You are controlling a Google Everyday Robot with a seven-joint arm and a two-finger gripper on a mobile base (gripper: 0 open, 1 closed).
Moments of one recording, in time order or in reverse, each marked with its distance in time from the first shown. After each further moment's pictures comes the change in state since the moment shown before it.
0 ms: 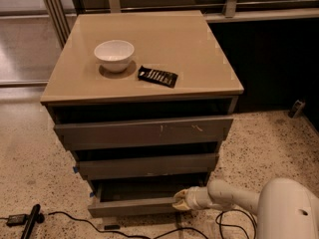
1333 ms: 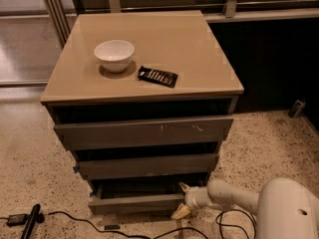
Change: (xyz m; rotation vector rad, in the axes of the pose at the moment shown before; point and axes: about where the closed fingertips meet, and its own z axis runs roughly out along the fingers) arm 0.000 0.001 0.000 -0.001 -0.001 0.000
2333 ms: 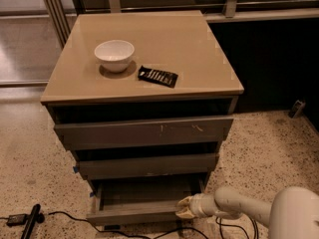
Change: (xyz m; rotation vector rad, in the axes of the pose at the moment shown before) arm 0.014 0.021 -0.015 -0.002 -0.020 0.020
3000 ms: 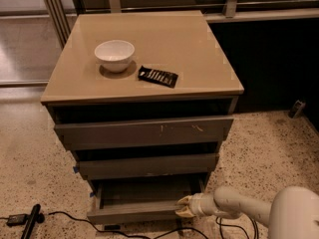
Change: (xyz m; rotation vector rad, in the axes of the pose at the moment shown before) arm -0.001 0.001 -0.001 0.002 -0.001 -0.003
